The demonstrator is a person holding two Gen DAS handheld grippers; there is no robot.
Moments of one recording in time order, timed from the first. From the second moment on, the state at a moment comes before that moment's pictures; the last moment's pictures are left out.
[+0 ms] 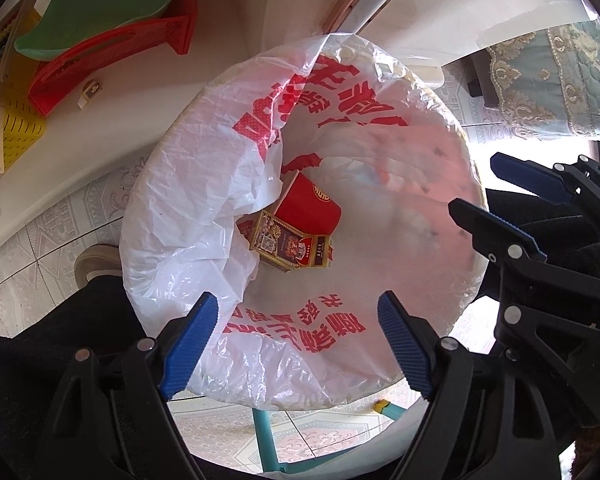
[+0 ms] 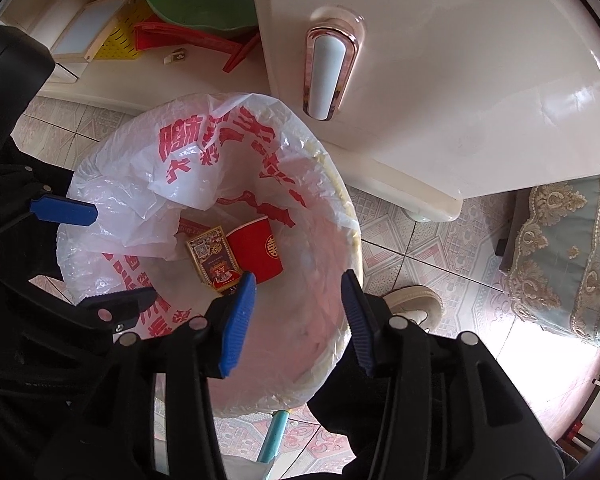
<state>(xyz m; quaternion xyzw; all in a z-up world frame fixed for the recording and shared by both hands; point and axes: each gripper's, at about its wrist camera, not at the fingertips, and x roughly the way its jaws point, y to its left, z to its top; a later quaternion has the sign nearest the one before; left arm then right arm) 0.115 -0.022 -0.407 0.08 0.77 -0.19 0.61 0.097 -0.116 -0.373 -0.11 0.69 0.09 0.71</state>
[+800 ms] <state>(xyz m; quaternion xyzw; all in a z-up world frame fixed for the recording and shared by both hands) 0.183 0.049 -0.020 0.11 0.61 -0.15 0.77 0.103 -0.152 -0.028 -0.12 0.49 0.17 0.85</state>
